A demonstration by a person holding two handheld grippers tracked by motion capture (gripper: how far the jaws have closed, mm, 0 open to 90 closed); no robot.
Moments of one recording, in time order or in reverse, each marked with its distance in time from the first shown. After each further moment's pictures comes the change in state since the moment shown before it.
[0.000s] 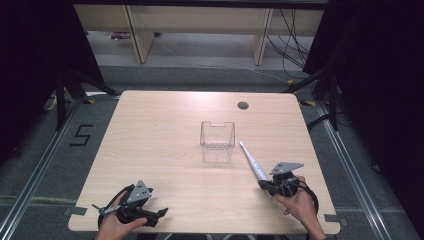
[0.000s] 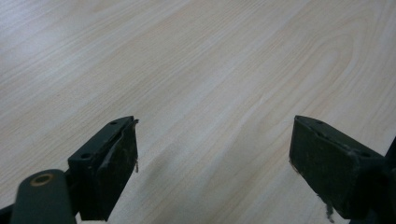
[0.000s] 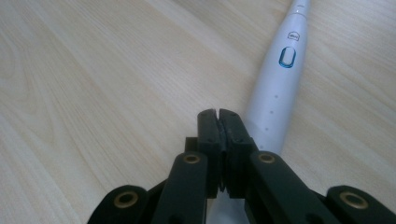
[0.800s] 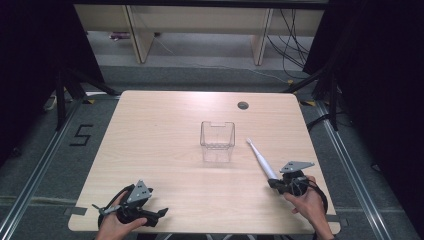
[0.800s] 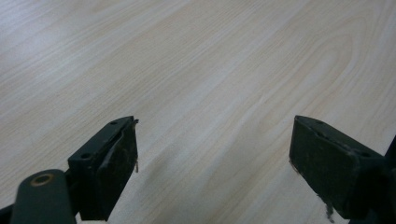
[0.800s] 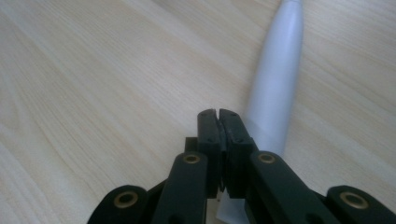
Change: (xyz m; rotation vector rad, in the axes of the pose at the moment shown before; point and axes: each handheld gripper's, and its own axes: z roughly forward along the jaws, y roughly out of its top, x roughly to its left) left arm 0.000 0.000 0.000 0.000 -0.001 -0.002; right arm -0.019 -0.012 -0.011 -0.011 -0.041 0.055
